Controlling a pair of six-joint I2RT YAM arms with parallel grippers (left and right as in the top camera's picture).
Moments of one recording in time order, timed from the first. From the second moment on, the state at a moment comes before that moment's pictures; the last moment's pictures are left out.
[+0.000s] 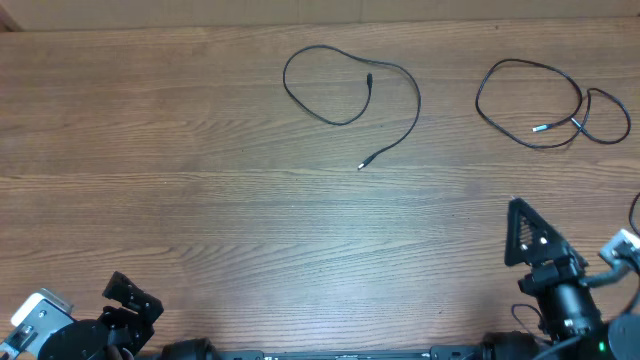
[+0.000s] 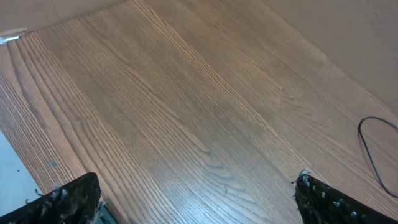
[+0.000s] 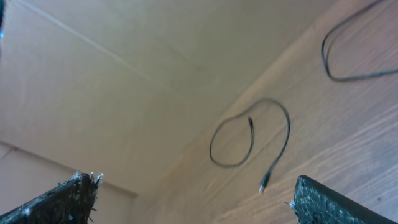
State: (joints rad) left arm 0.14 0.44 1.20 -1.44 -0.39 -0.64; right arm -0.02 0.23 0.82 -0.73 -0.17 0.91
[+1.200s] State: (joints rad) left arm 0.14 0.44 1.20 -1.44 -0.39 -0.64; right arm 0.02 0.01 0.16 -0.01 0.16 0.91
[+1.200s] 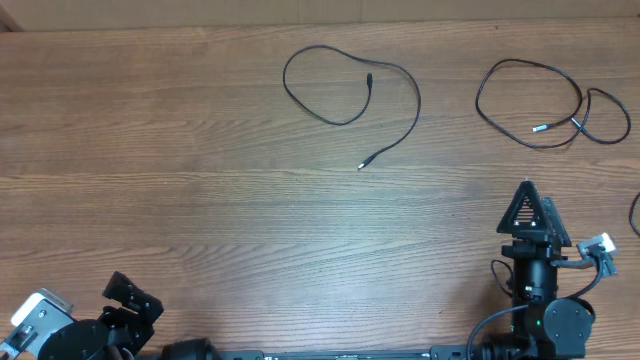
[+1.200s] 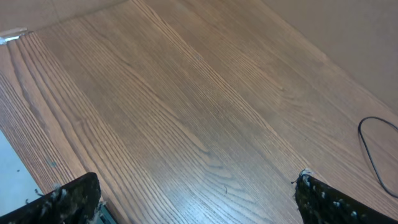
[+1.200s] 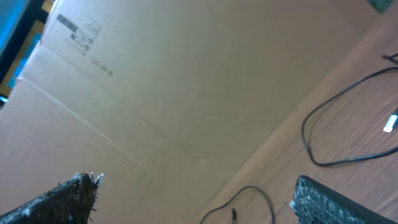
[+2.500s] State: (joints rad) left arm 0.14 0.44 1.20 -1.44 -0.39 -0.64; right arm 0.00 0.01 0.02 0.00 0.27 0.86
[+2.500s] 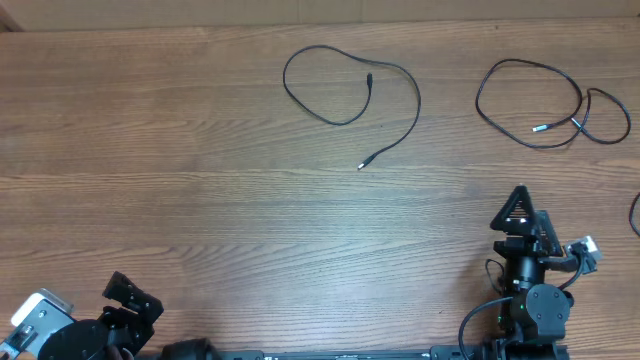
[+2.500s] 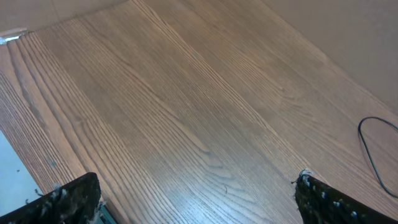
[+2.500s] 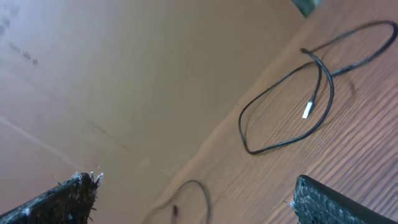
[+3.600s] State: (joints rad) left arm 0.14 0.44 1.20 -1.44 -0.39 -0.64; right arm -0.02 0.01 0.02 -0.03 -0.01 0.22
